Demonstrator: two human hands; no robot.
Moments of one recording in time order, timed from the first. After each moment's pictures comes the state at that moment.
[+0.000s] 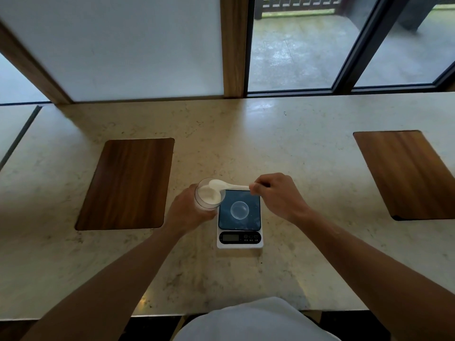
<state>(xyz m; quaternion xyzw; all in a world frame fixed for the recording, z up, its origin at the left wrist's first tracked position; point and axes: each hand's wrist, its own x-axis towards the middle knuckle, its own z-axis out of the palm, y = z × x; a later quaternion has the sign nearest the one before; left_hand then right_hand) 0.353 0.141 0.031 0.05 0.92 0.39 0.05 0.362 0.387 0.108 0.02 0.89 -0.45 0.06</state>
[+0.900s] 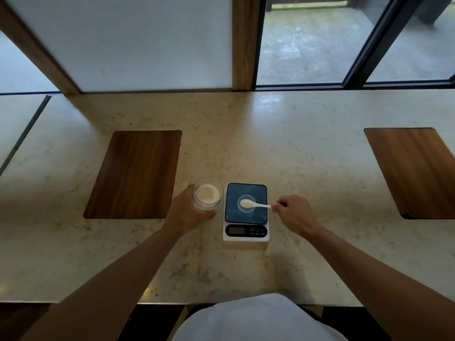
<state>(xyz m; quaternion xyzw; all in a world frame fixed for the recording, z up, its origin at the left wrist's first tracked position) 0.373 0.120 0.023 0.01 0.91 0.41 0.06 0.393 0.412 0.032 0.09 0.93 -0.34 0.11</state>
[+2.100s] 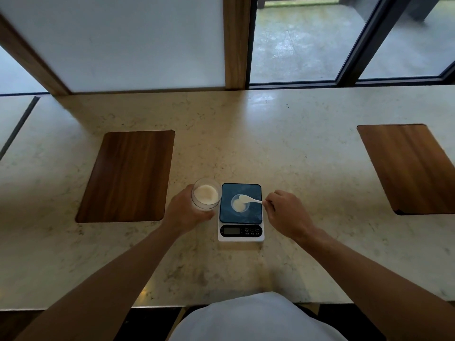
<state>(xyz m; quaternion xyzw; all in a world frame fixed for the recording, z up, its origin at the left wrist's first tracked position) 0.367 0.130 0.022 0.02 0.91 0.40 0.07 0.397 0.406 0.041 -0.05 0.97 -0.24 0.03</state>
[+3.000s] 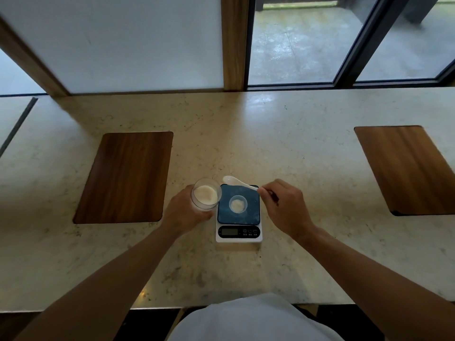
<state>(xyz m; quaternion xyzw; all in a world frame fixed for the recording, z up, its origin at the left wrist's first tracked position) 0.365 0.135 0.021 0.02 0.92 0.38 0.08 0.395 0.400 0.070 -0.07 0.92 -0.36 -0.12</state>
